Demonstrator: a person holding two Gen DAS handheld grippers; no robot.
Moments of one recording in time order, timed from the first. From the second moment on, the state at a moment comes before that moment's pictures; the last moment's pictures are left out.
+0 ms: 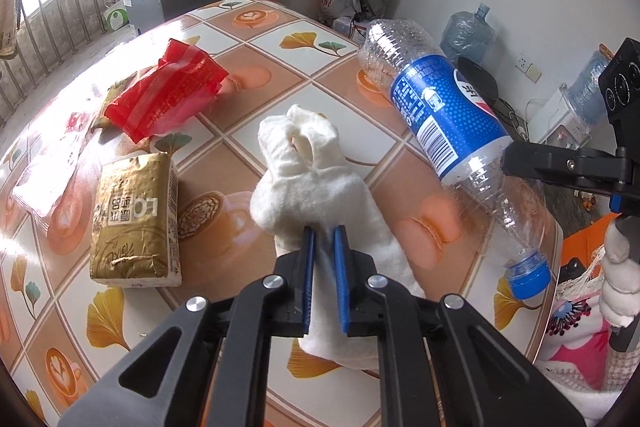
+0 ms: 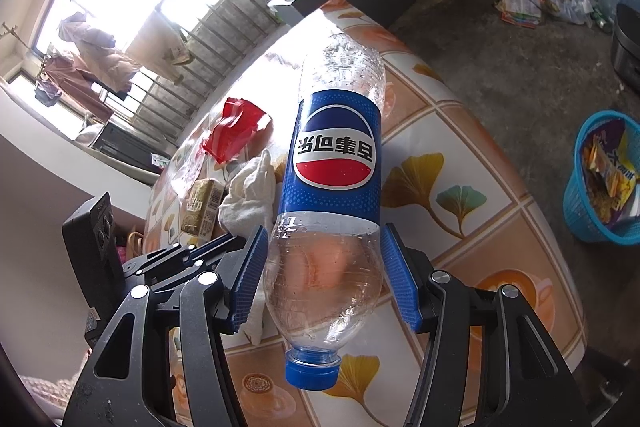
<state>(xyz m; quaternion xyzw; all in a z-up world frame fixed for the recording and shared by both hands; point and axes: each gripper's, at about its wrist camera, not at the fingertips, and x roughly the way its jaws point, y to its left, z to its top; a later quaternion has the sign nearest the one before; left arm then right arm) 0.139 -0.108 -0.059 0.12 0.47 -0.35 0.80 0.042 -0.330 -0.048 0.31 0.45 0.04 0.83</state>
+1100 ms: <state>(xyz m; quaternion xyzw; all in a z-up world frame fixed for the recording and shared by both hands) 0.150 -0.108 -0.066 0.11 0.49 -0.35 0.79 0.053 -0.326 -0.065 0.40 0.45 0.08 0.79</state>
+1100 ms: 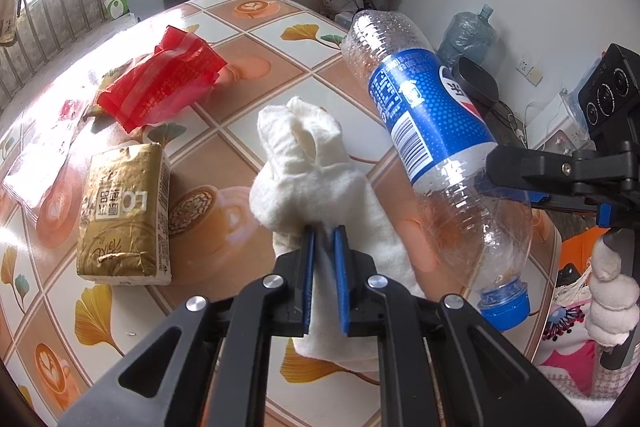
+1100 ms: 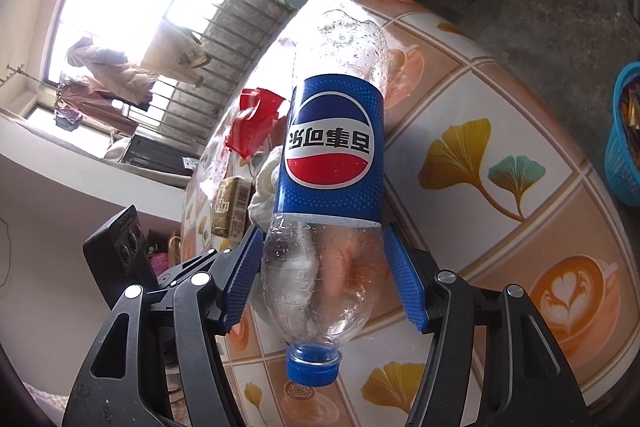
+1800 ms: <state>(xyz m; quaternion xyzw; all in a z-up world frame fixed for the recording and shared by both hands) 0.150 -0.097 -0.053 0.09 0.48 -0.35 0.80 0.038 -0.343 -0.057 0.41 0.43 0.07 0.80</state>
